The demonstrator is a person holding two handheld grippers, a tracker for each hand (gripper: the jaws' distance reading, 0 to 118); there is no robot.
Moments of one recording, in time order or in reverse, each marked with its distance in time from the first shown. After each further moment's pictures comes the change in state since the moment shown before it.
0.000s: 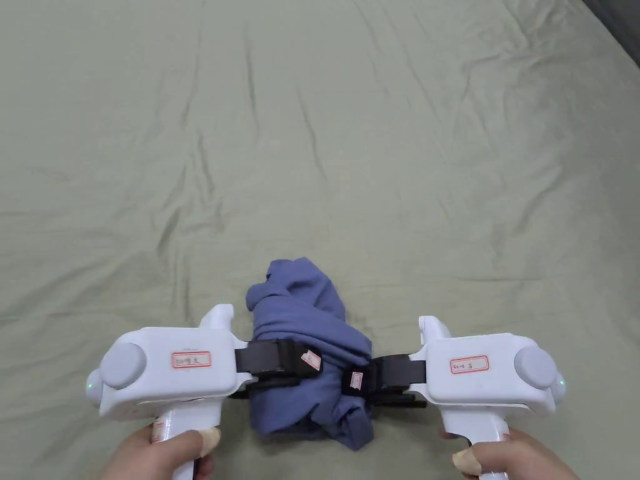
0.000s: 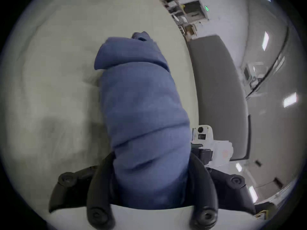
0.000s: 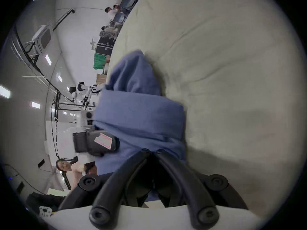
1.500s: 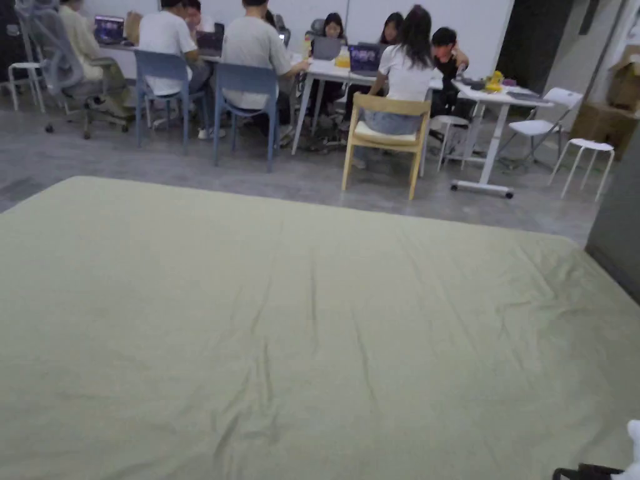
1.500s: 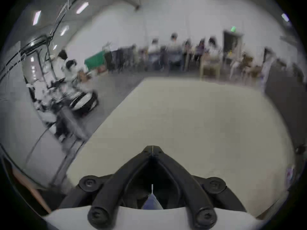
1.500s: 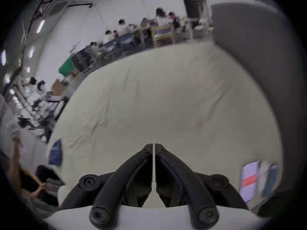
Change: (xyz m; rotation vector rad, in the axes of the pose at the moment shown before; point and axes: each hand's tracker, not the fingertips) left arm 0.120 0.096 0.459 0.839 1.045 -0.497; right arm -0.184 0.054 0.178 0.526 -0.678 0.372
